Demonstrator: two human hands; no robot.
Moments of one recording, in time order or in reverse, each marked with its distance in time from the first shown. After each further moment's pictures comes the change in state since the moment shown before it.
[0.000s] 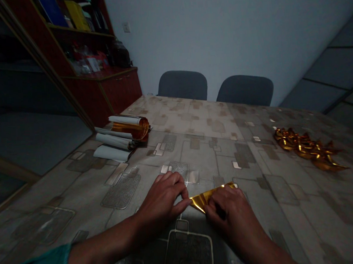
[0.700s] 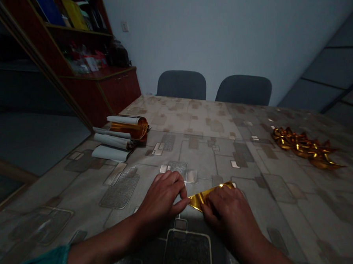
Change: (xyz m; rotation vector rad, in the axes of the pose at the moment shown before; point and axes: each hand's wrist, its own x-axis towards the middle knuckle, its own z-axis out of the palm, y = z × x) left_hand 0.001 0.000 0.003 0.063 0.008 0.006; right_hand -0.002 0.001 0.008 -0.292 0.036 -0.080
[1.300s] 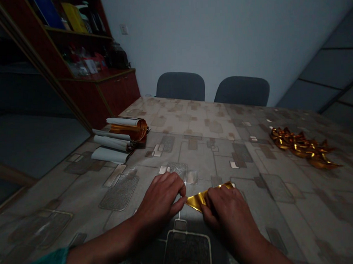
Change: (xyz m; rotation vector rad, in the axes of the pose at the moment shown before) left_hand -0.002 -0.005 0.001 0.030 0.022 0.019; right_hand 0.001 -0.002 0.000 -0.021 -0.014 0.038
